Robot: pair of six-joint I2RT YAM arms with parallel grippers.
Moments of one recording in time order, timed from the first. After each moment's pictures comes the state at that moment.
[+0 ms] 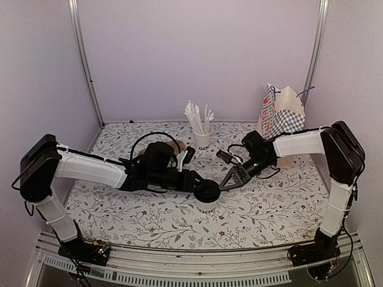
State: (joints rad) left arm -0.92 1.70 0.90 0.24 0.31 -0.68; right arm 0.56 1.91 1.18 -0.54 -1.13 -0.11
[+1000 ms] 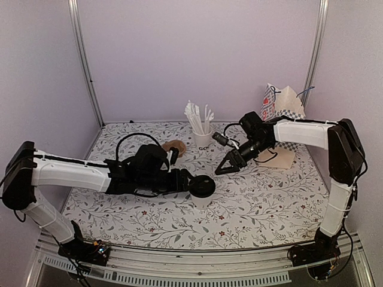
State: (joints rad) left arm -0.99 1.50 0.85 0.04 0.03 -0.86; right arm 0.56 1.89 1.41 -0.68 -0.93 -0.28
